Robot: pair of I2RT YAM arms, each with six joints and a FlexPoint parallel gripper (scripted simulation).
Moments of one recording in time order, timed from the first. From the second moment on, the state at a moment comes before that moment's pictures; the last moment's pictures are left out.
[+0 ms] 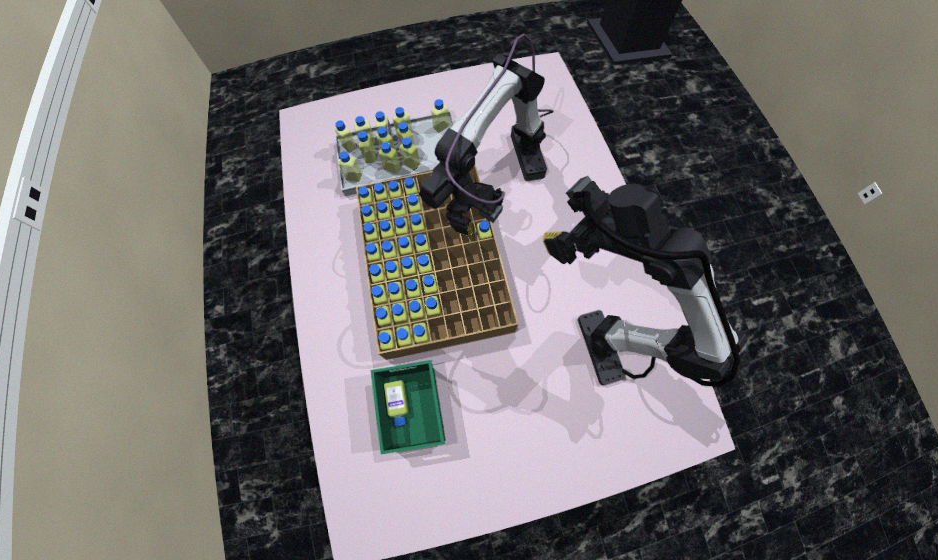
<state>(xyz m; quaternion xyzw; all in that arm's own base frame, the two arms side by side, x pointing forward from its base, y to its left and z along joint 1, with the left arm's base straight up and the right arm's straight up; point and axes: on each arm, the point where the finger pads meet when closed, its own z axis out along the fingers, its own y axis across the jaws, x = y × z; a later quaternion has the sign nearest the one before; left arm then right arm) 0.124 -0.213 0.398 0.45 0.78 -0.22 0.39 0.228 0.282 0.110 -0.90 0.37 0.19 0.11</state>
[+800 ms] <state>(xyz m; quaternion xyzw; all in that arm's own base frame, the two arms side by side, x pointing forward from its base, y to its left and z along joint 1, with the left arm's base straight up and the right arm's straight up) 0.156 -0.250 0.369 0.34 0.84 -0.21 0.36 0.166 0.217 0.233 -0.81 0.55 0.12 0.20</state>
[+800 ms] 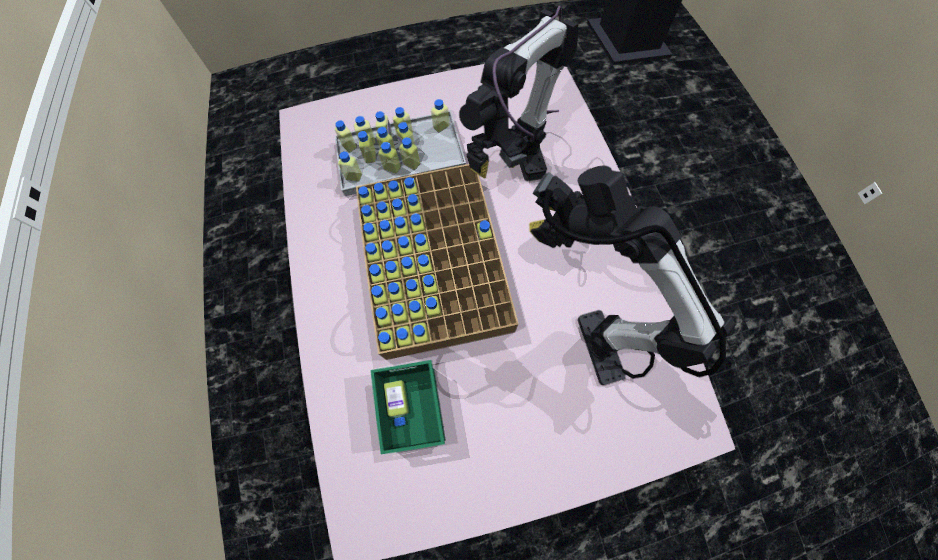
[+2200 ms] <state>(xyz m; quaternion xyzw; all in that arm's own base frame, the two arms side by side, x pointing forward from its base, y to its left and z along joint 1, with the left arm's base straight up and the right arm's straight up) 0.200 -0.383 0.111 0.03 0.93 0.01 0.35 0.028 0.045 0.274 -0.40 0.72 0.27 0.50</state>
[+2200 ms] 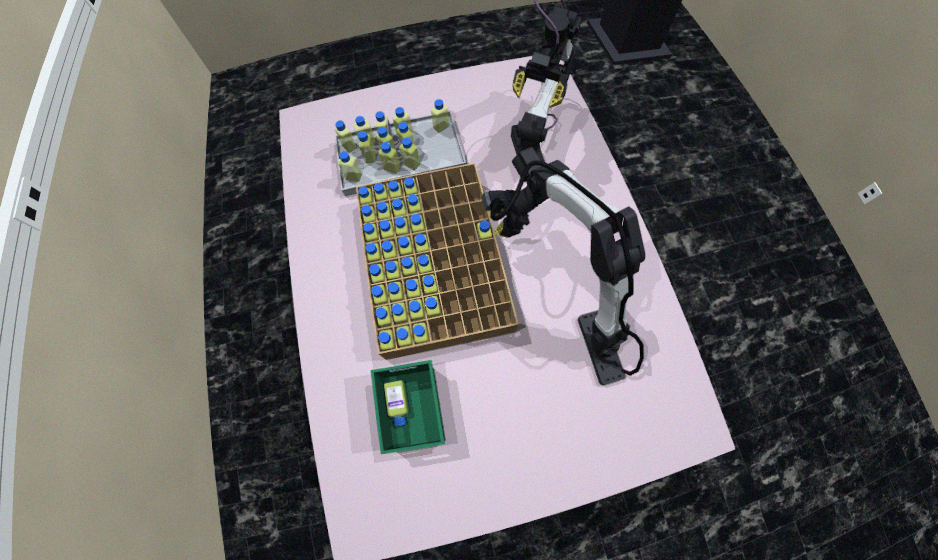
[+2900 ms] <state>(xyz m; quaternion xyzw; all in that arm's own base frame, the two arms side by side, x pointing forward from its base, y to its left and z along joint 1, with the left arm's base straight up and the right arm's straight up) 0.225 -0.391 0.109 0.02 0.93 0.00 0.36 0.028 0.045 0.274 -0.39 0.72 0.27 0.50</state>
